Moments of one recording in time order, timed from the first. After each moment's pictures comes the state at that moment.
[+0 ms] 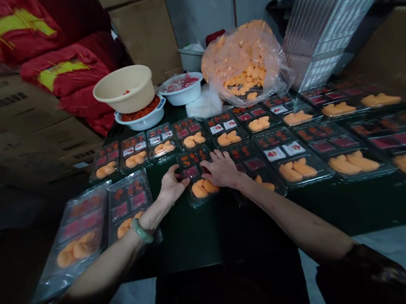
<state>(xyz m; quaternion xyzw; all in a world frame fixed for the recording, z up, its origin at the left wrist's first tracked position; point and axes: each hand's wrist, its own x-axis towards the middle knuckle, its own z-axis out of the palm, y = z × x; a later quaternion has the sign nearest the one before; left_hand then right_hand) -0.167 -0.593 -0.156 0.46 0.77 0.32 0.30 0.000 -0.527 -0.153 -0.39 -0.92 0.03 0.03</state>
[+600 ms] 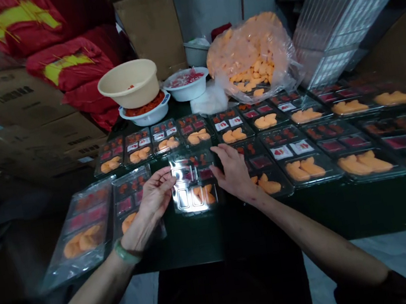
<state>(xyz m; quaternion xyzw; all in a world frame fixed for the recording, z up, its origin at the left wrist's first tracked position) -0.183 -0.636 -0.140 0.29 0.51 0.66 0.48 0.016 -0.557 -0.149 -0.43 -0.83 0.13 0.33</state>
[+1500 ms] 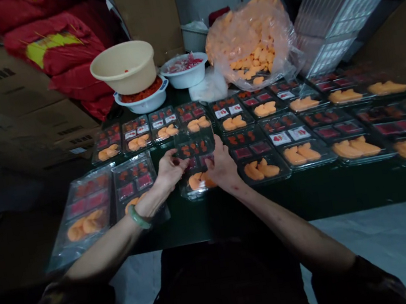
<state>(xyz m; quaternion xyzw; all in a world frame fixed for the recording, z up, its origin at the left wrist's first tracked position) -0.178 -0.610 -0.157 0.42 0.72 0.45 0.32 -0.024 -0.587 -0.150 -0.55 -0.71 0.31 0.30</state>
